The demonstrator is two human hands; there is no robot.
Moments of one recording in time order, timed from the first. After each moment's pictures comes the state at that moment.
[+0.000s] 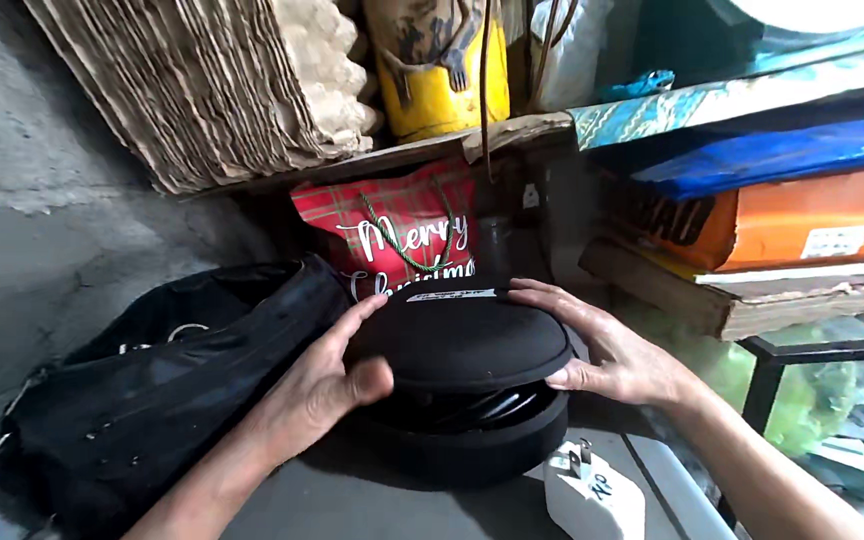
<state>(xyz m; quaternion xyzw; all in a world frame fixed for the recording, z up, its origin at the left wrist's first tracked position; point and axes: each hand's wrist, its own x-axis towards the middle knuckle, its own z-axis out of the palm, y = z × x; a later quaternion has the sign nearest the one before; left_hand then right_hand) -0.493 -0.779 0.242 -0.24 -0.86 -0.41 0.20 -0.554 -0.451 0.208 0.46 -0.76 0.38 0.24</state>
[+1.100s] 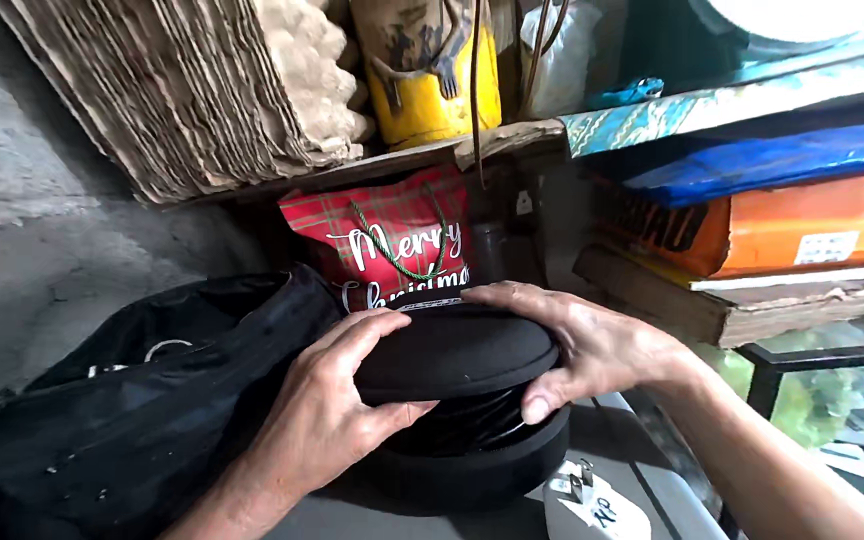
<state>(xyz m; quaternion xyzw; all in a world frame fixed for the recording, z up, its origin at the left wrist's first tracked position) -0.500 -0.757 0.243 -0.33 -0.82 -0.23 0.41 -0.548 -0.468 0.257 0.51 -0.79 0.28 0.20</state>
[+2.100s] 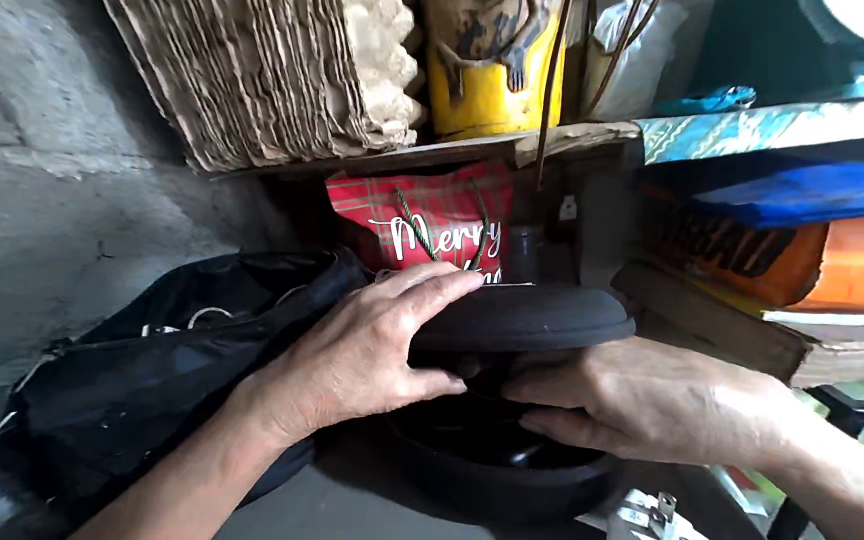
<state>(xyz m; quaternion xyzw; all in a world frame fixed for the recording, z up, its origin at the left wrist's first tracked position) -0.516 -0.772 0.281 -0.45 -0.81 -0.08 0.38 -0.521 -0.499 0.266 0.63 -0.73 0.06 0.26</state>
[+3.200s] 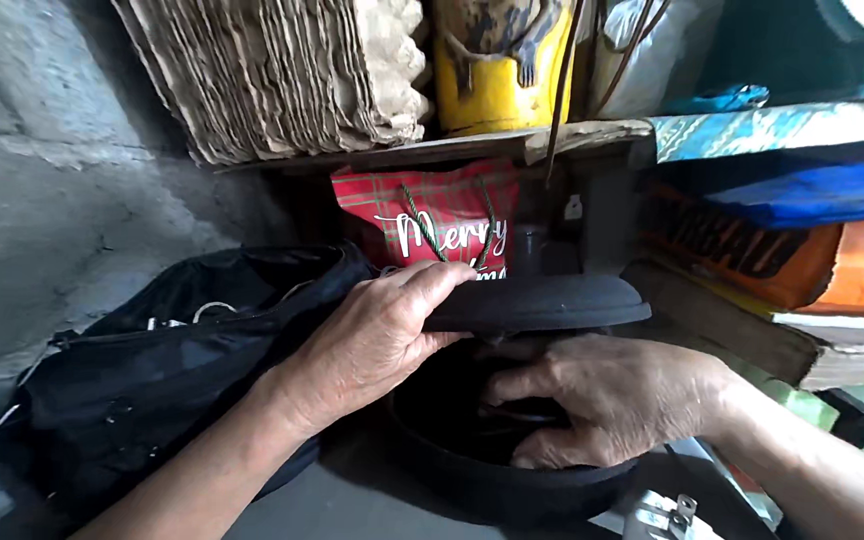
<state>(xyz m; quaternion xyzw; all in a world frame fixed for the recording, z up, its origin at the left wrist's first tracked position) -0.522 -0.772 0.281 -0.44 -0.79 -0.11 0.42 -0.521 -0.526 0.281 0.57 -0.82 0.07 0.04</state>
